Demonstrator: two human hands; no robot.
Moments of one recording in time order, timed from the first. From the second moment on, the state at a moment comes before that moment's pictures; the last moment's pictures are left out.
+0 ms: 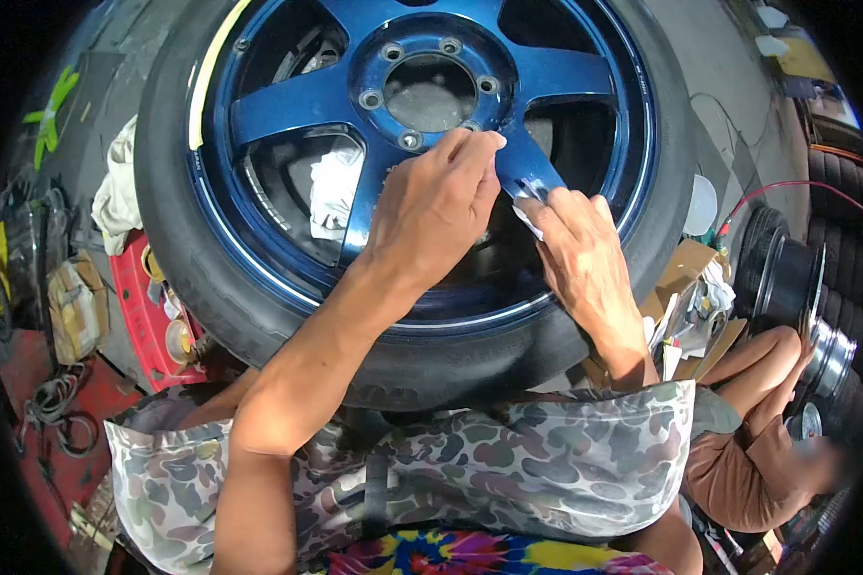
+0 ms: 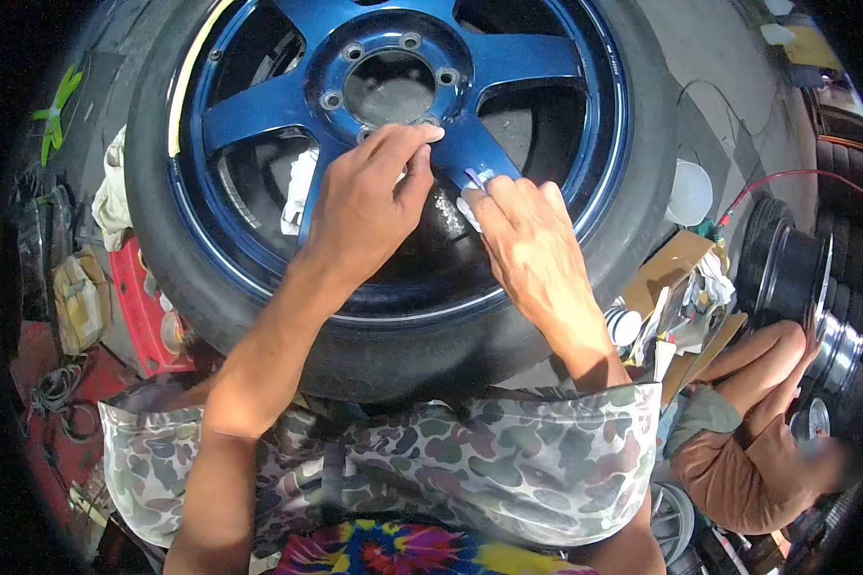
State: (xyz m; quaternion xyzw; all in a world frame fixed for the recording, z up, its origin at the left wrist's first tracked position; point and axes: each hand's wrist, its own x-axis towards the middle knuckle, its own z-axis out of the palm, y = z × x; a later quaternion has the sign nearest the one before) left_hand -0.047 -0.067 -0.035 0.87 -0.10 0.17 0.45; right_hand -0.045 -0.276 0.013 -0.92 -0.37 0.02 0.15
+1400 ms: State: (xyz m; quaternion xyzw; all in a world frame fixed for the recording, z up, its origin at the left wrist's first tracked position) left_hand -0.047 -0.067 -0.033 0.87 -0.10 0.16 0.45; right_hand -0.039 -0.277 0.011 -0.92 -0.38 0.00 0.13
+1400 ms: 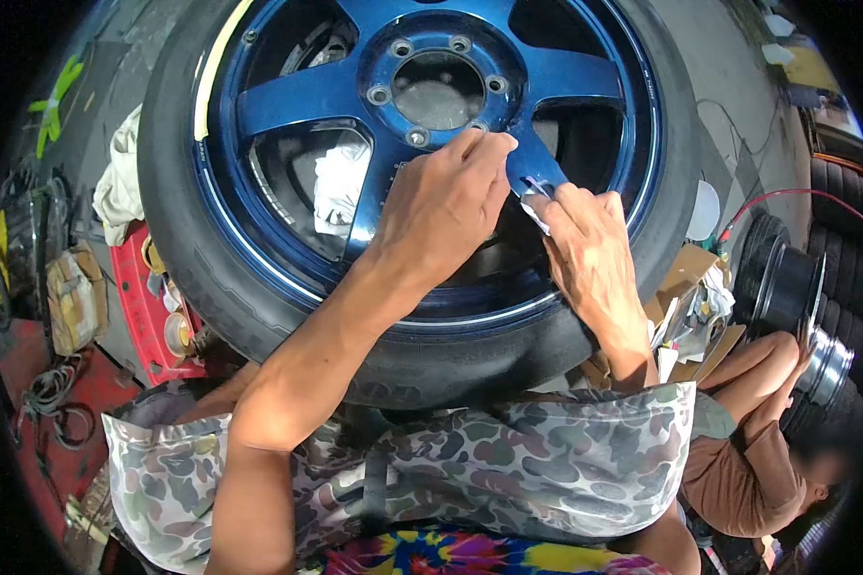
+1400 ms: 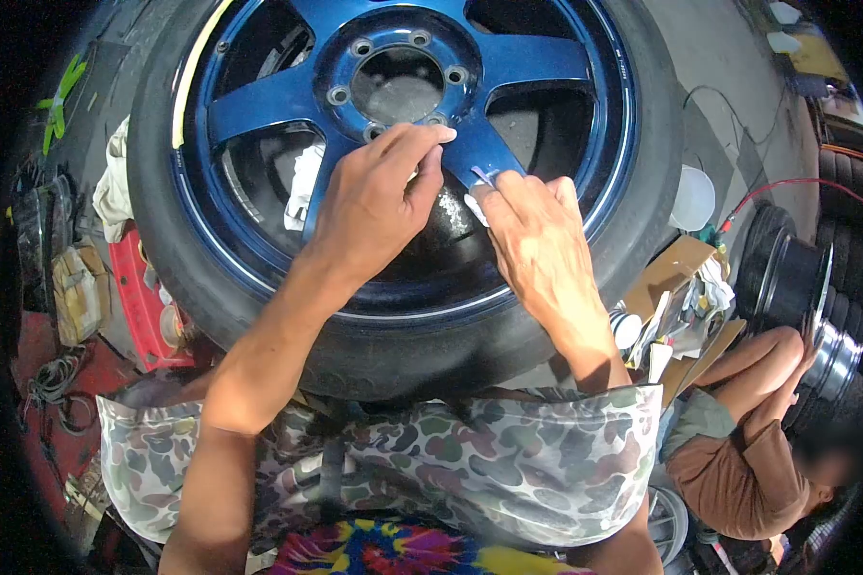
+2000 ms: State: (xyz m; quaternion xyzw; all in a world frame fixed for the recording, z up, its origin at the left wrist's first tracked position) left_hand -0.049 -0.067 -0.028 0.87 -0.08 0.13 0.46; right_hand -0.041 -0.278 0.011 -0.91 -0.38 -0.01 0.15
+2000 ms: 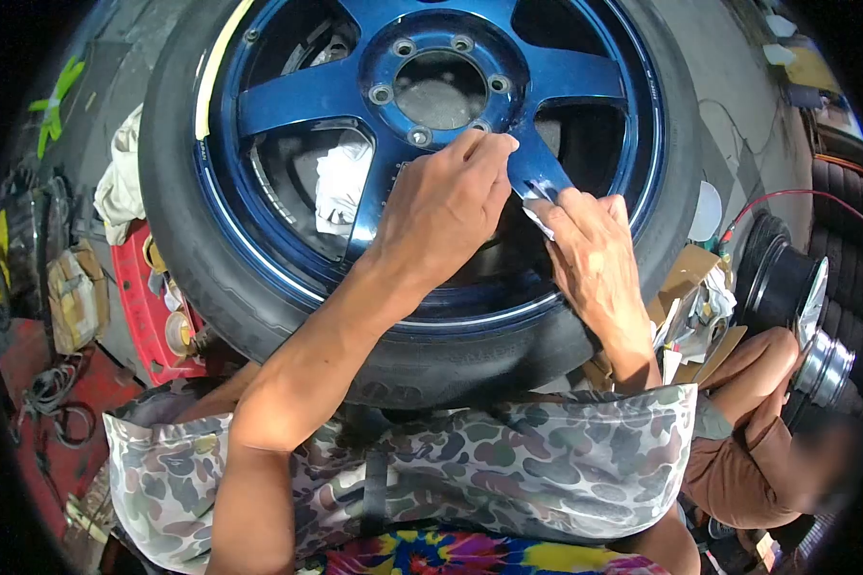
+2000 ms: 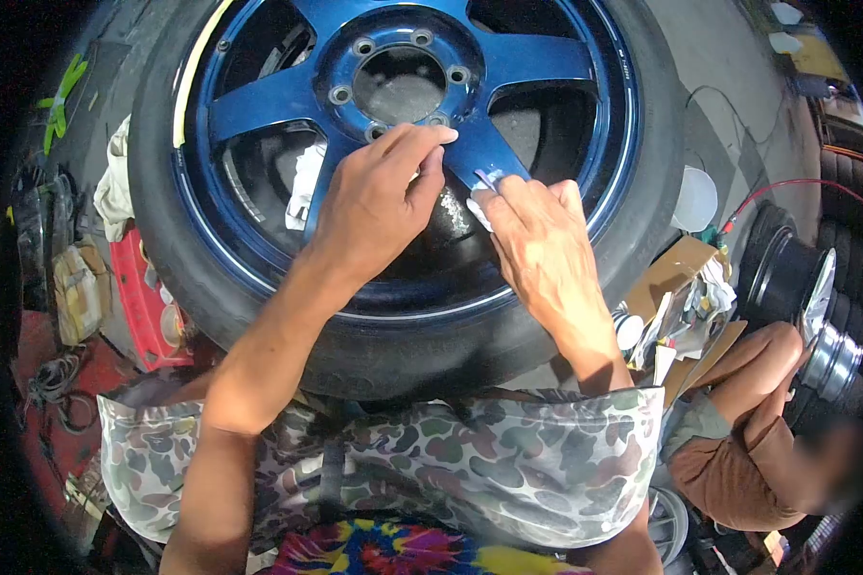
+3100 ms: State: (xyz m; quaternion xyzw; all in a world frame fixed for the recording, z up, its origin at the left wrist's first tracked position) left_hand -0.050 -0.068 -0.028 0.87 -0.08 0.13 0.47; right_hand -0.036 -0.275 0.014 -0.91 -0.38 0.01 0.14
